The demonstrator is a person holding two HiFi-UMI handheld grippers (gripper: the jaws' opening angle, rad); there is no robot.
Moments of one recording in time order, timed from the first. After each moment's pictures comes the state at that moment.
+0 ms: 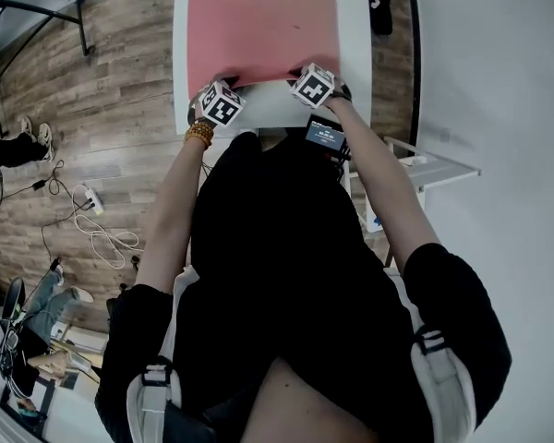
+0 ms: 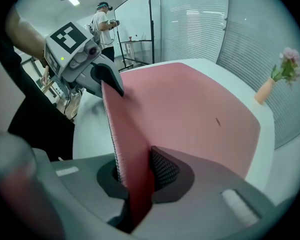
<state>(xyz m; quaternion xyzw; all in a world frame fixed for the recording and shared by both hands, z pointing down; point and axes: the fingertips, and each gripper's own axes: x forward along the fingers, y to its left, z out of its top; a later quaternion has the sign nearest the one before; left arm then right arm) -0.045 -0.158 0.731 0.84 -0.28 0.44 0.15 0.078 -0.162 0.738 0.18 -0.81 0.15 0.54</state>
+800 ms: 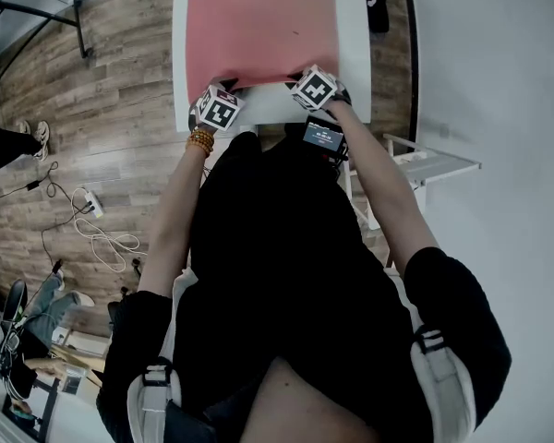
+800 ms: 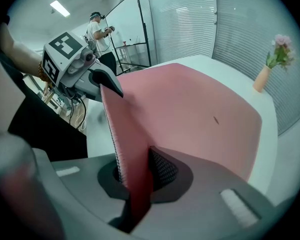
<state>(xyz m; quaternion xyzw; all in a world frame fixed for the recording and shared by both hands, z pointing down) -0.046 -0.140 0.713 0.84 -0.31 0.40 0.19 0.076 -0.138 0.728 0.19 -0.81 0.19 0.52</state>
